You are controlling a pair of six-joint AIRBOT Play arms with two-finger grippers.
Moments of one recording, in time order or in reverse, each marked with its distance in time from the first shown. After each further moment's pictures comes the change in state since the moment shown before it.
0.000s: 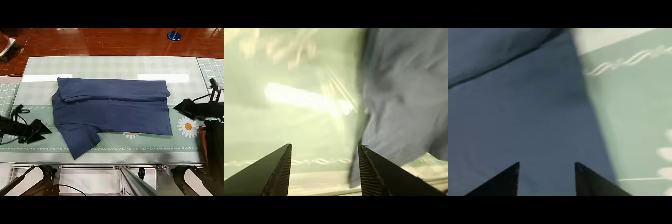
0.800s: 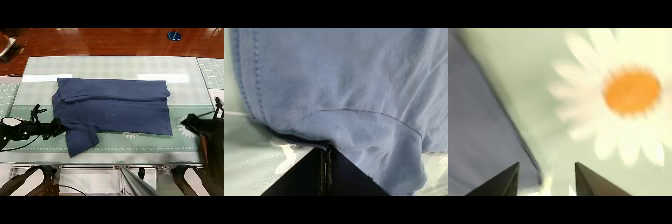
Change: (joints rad) left arm -0.266 0.013 -0.167 -0.322 0.336 0.070; right arm -0.178 0.058 -0.147 -0.241 0.047 0.106
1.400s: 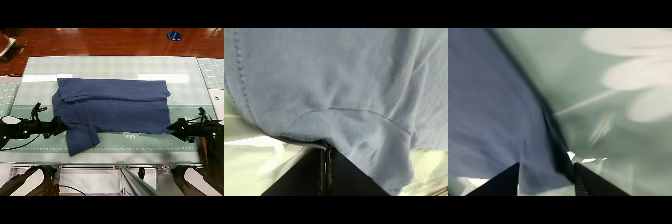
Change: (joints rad) left arm -0.011 0.000 0.011 -0.039 -0.021 0.001; right arm 0.002 -0.201 -0.064 0.241 0.023 -0.108
